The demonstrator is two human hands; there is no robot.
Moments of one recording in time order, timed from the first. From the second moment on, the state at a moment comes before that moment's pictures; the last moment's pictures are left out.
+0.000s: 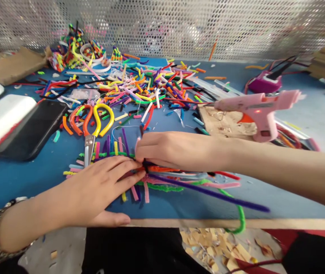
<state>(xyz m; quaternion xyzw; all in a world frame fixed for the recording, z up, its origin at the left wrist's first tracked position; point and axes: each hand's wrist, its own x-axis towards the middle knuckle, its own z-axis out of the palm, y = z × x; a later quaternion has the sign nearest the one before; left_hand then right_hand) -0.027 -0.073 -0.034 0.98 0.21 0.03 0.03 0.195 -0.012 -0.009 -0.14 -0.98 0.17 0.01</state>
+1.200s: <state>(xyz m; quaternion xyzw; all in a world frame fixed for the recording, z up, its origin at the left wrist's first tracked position) -0.030 -0.080 -0.028 0.98 0.20 -0.01 0.01 0.218 -0.051 -0.039 -0.17 -0.96 0.09 0.22</state>
